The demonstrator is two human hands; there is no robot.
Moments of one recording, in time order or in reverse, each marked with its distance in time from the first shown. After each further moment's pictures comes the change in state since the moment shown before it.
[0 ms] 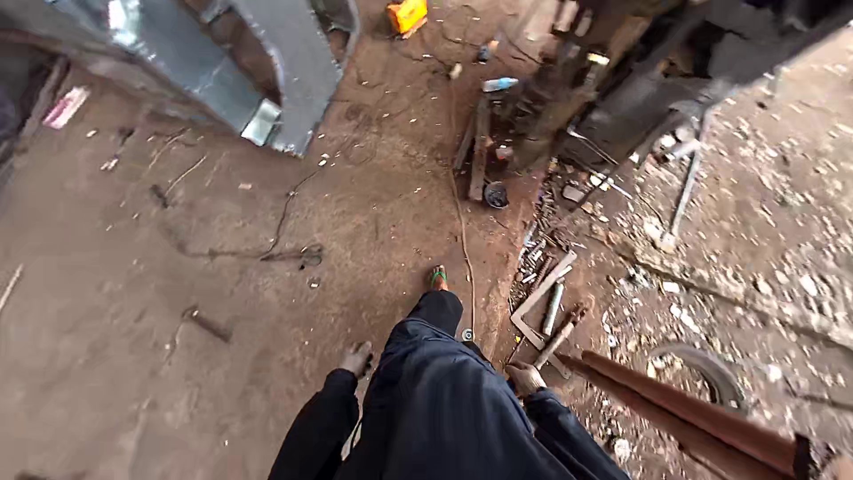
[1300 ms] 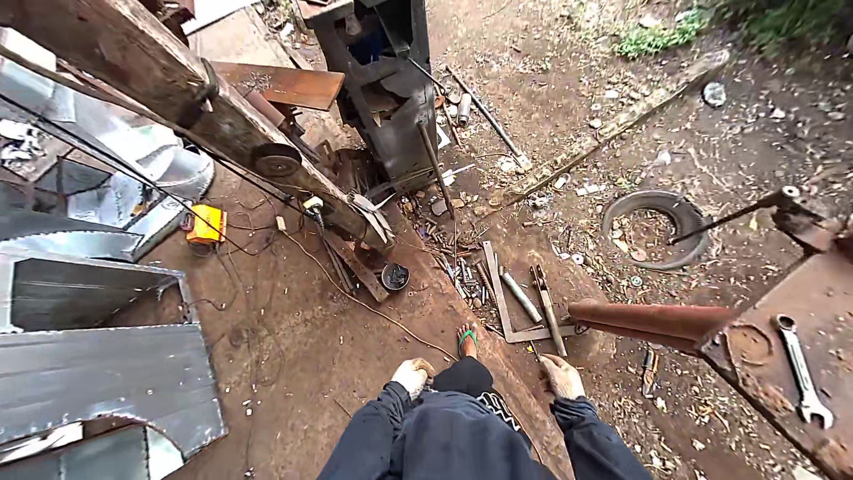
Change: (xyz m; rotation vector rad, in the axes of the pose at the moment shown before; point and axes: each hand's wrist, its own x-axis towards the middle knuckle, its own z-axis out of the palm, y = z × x) left_hand -0.013 0.435 0.388 1.306 -0.623 0.691; right_hand 0.063 0.012 -0.228 1.040 0.536 0.172
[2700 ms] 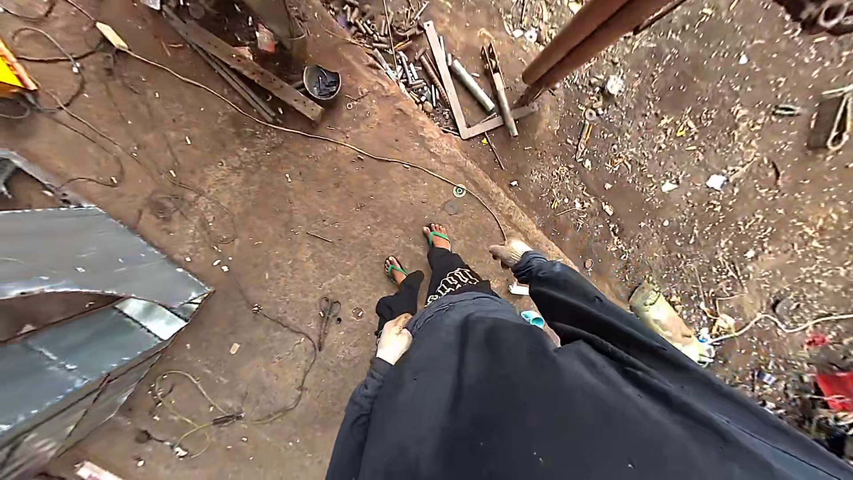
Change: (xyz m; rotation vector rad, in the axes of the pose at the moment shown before) left_hand -0.360 -0.290 0.263 -0.058 -0.059 0.058; right_hand -0.229 0.367 0.066 -0.532 -0.321 0.202
